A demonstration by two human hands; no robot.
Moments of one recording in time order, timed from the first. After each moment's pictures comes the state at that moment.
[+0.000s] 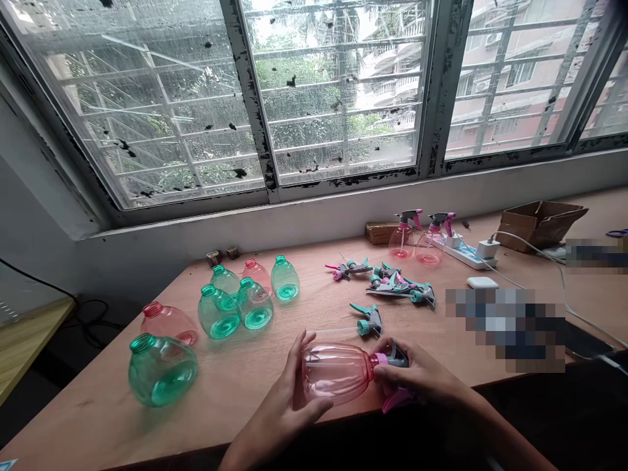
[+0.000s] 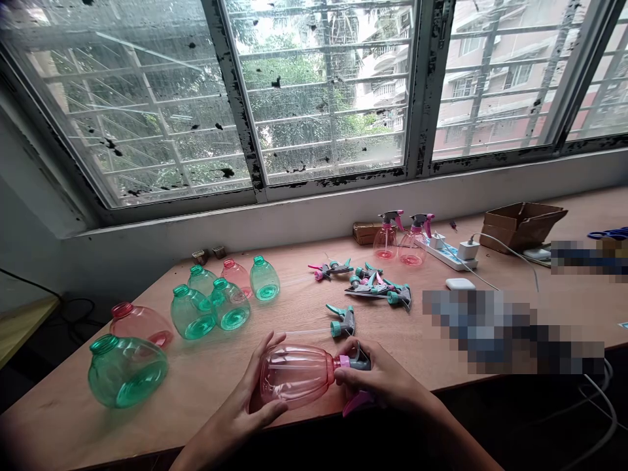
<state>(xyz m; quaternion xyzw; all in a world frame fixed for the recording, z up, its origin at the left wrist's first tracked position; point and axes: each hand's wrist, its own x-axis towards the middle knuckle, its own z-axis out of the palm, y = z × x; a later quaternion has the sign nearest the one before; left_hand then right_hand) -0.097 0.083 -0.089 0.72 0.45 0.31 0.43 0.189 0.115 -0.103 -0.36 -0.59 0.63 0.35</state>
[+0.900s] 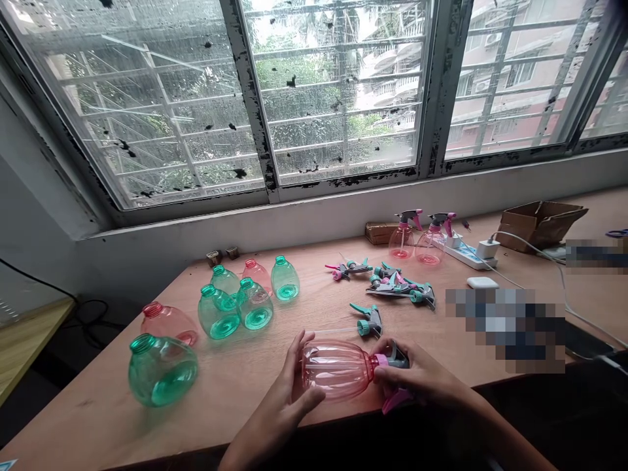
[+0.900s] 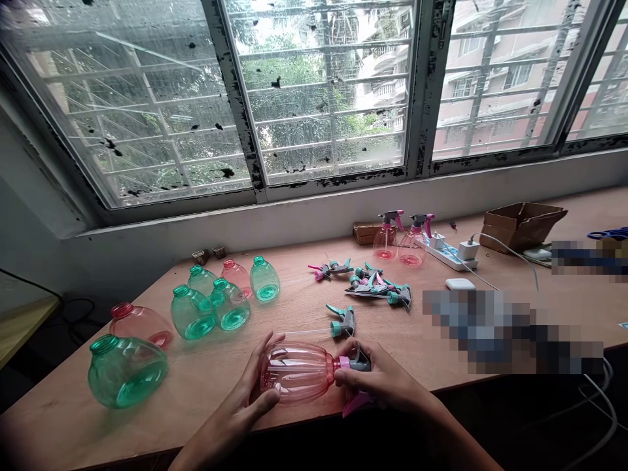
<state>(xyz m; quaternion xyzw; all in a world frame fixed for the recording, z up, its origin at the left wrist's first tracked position) -0.095 0.081 -0.082 0.69 0.45 0.33 0.47 0.188 0.112 -0.099 -0.36 -0.58 0.63 0.36</state>
